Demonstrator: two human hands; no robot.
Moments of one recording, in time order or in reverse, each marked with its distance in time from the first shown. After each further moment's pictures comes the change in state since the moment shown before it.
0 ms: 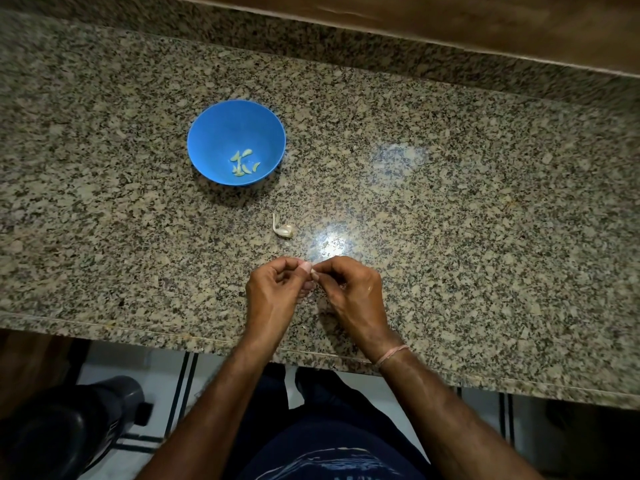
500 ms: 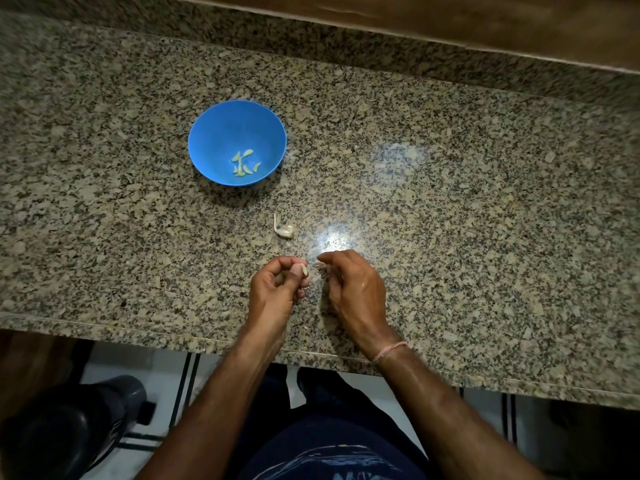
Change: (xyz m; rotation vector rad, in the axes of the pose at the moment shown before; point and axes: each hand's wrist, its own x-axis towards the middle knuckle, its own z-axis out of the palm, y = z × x) left_hand 0.007 -0.006 0.001 -0.295 -0.017 -0.220; right_hand 0.002 -0.002 0.006 -0.317 0.055 0.002
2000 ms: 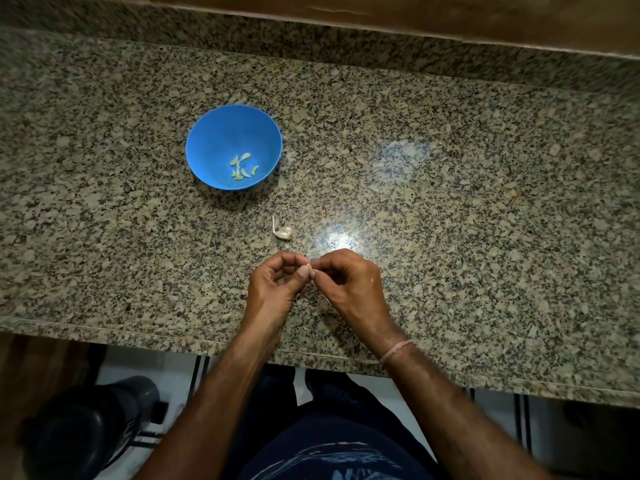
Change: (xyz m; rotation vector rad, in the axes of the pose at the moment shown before) left_hand -0.006 0.016 0.003 0.083 -0.098 0.100; right_hand 0.007 0.000 -0.014 0.410 -0.096 0.013
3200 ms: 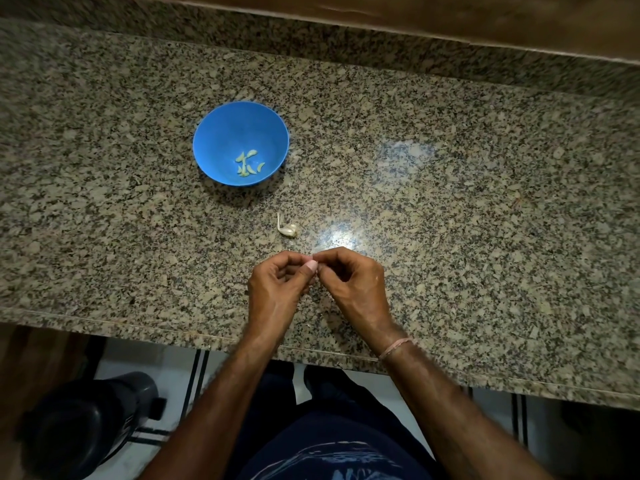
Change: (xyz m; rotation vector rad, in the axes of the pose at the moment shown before) left_hand -0.011 0.002 -0.001 0.233 0.090 0.146; right_hand -0.003 -0.006 0.004 0.204 0.015 0.151
